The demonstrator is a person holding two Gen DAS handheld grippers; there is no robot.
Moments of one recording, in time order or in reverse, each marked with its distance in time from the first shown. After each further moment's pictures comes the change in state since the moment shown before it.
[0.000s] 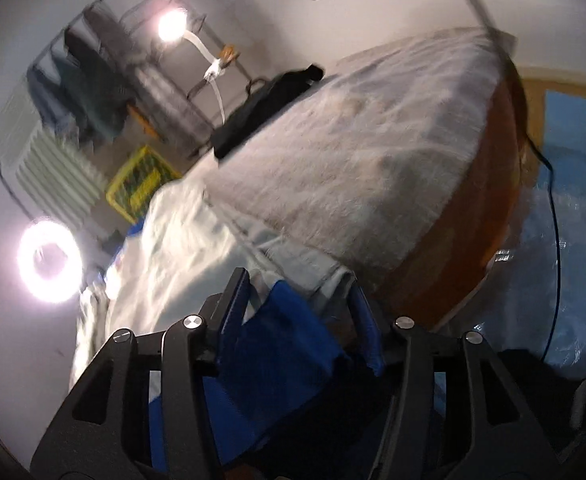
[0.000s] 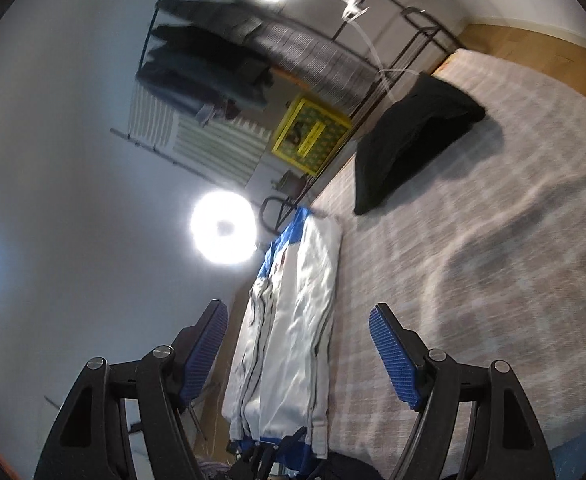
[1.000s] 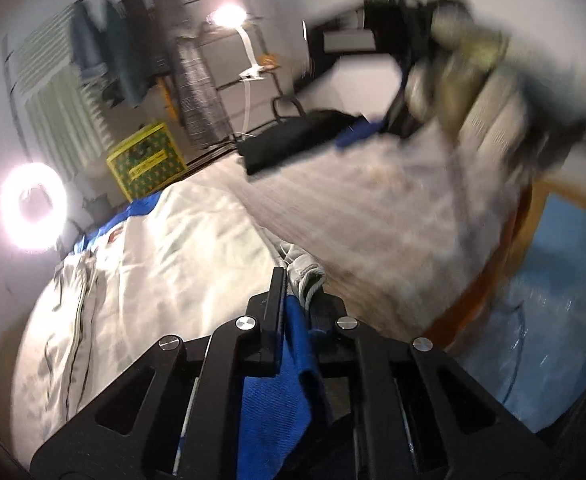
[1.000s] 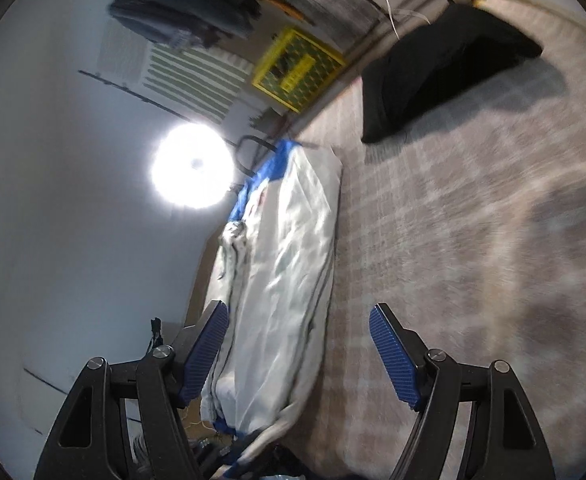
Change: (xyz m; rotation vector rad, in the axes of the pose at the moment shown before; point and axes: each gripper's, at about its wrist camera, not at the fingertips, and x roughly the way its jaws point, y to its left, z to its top) left arm -0.029 0.092 0.014 -0.390 -0.062 -0.114; right arm 0.120 0.009 -0.020 -0.011 0.220 -0.121
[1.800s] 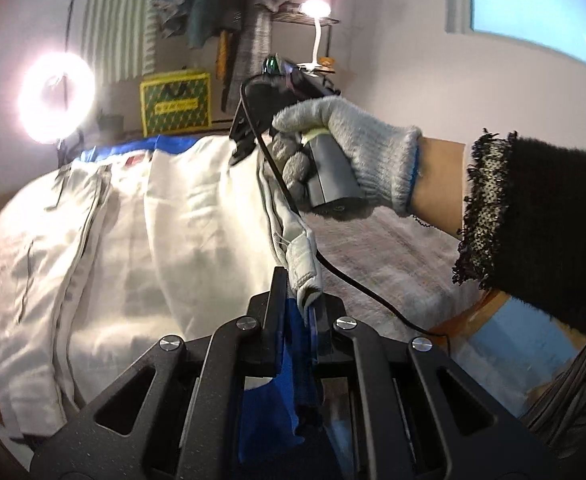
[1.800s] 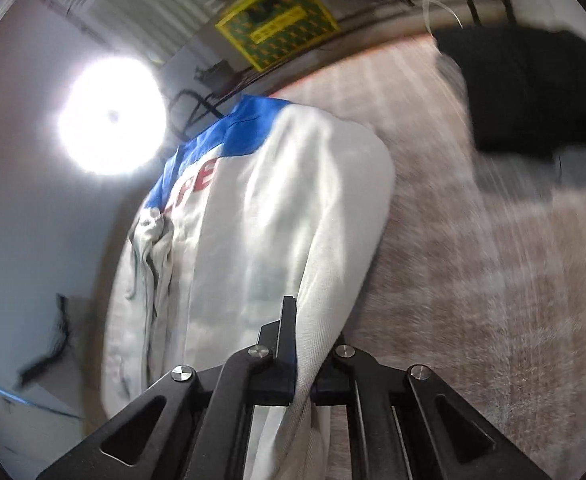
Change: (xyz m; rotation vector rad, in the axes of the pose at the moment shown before) left arm -0.030 0.088 -0.021 -0.394 0.026 -0.096; right arm 0.212 0.083 0.051 -0.170 0.085 -0.374
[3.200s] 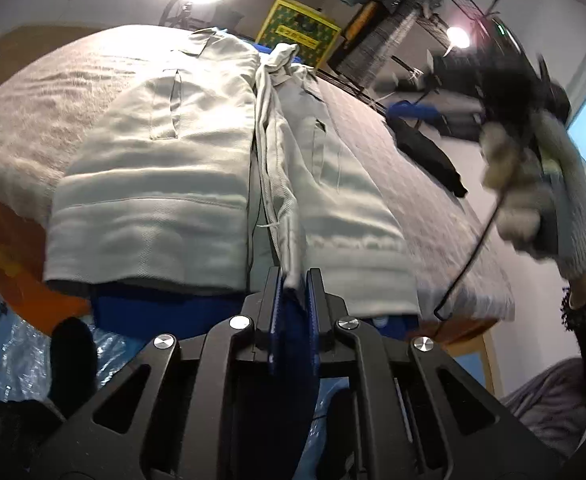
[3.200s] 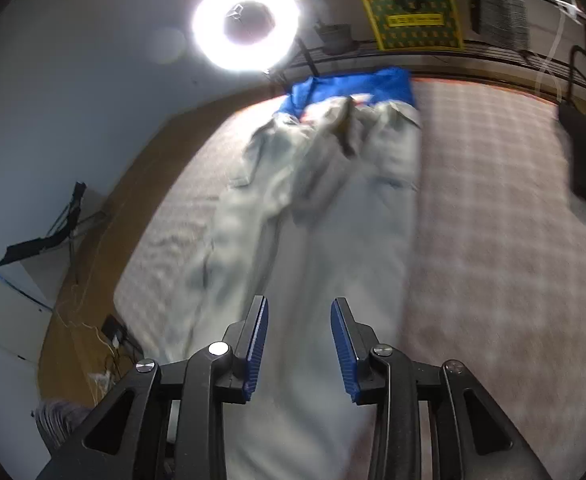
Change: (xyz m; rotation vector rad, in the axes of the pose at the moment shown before) left arm -0.076 0.141 -0.078 -0.496 0.139 0.019; right arm -0.059 0.148 -0.103 -0.352 0.104 0.041
